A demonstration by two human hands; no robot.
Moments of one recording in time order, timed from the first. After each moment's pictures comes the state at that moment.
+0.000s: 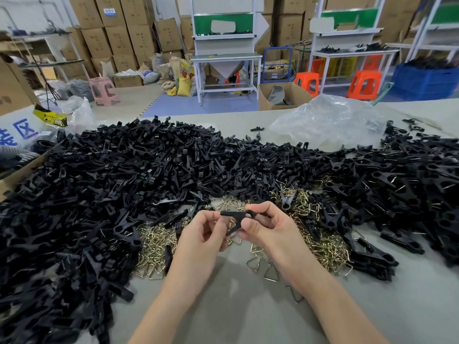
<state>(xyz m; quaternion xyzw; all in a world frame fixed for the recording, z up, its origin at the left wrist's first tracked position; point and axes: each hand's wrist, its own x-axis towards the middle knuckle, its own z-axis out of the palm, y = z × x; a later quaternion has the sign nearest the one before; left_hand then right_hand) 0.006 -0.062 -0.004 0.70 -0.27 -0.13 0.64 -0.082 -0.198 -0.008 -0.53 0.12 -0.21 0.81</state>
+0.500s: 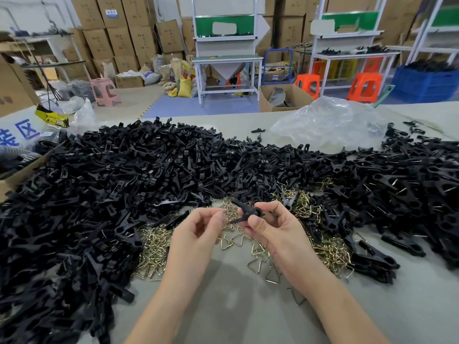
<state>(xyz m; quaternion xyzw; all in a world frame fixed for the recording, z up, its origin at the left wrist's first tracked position) 0.004 -0.058 0.008 0.68 -0.24 -0.11 0.68 -0.078 -0.202 -0.011 -0.47 0.10 -0.24 0.84</state>
